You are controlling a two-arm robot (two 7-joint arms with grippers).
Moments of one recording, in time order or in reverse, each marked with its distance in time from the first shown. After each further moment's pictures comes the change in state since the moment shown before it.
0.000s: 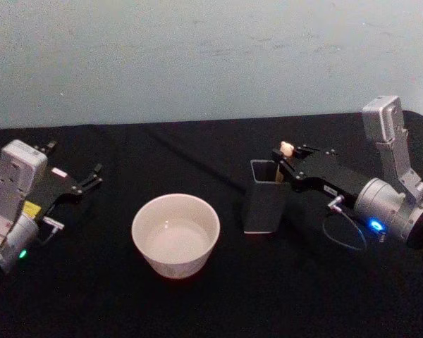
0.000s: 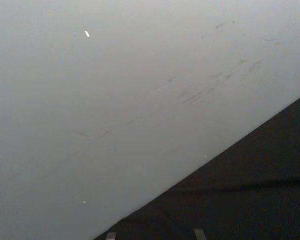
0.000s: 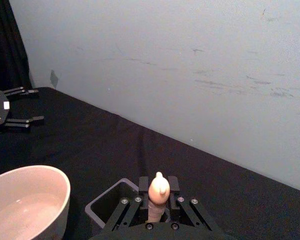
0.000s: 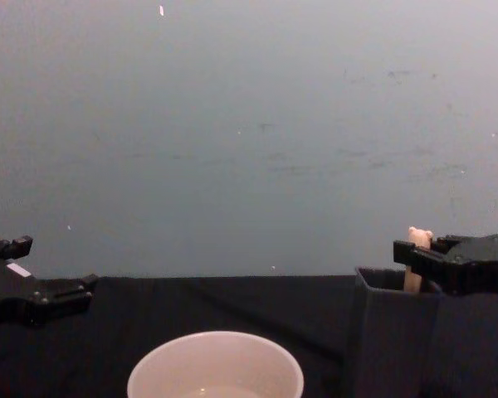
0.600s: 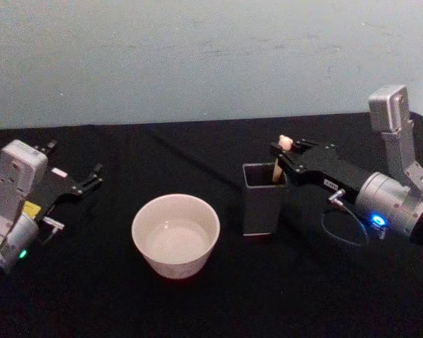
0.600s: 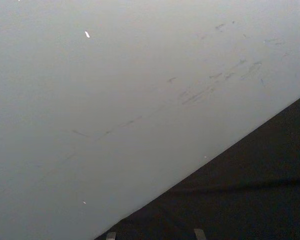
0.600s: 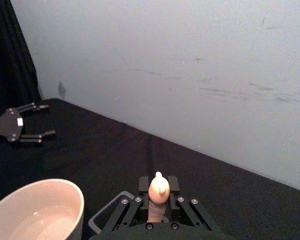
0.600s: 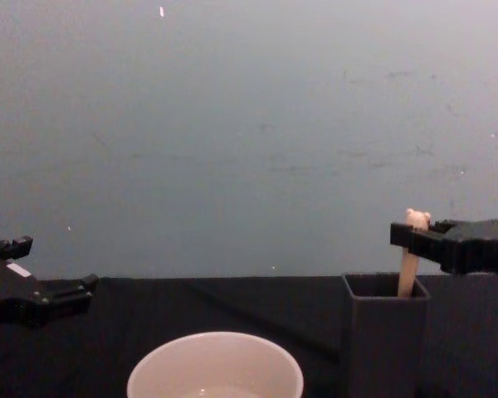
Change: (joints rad) left arm 0.000 0.000 0.000 0.000 0.000 0.000 0.000; right arm -0.016 0.001 0.024 -0.064 0.051 0.065 0.002
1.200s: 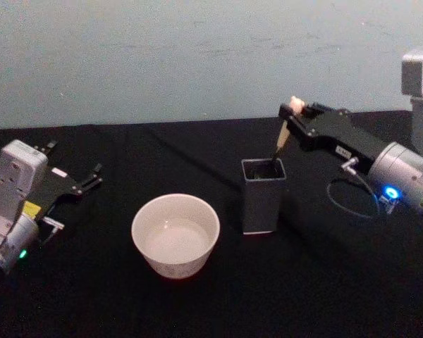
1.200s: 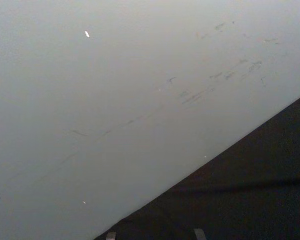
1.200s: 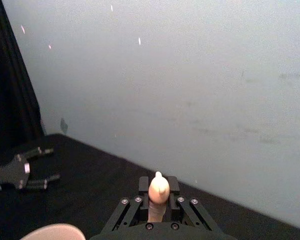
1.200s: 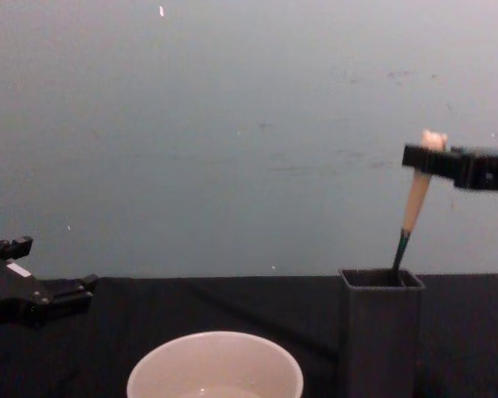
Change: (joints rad) left arm 0.000 0.000 0.000 0.000 0.000 0.000 0.000; right arm 0.013 0.011 0.044 -0.091 0.093 0.016 -0.031
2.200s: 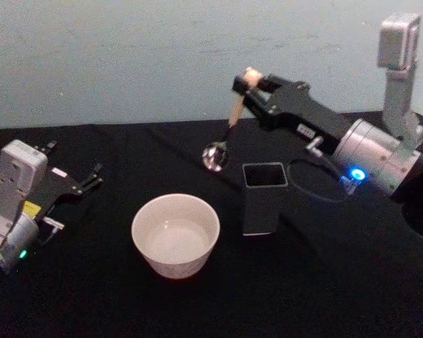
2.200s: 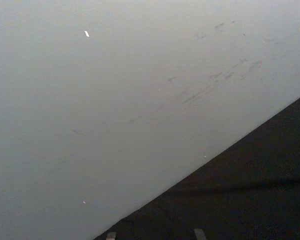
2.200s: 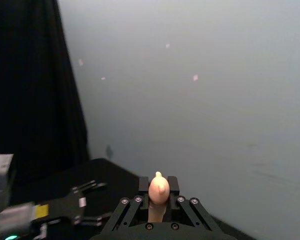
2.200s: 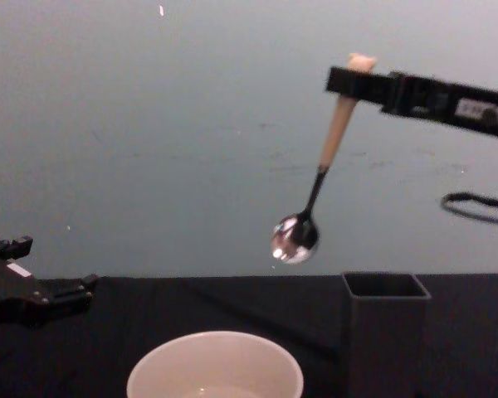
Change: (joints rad) left arm 0.000 0.000 0.000 0.000 0.000 0.000 0.000; right arm 0.086 -0.031 -0.101 -0.029 0.079 -0.029 0.043
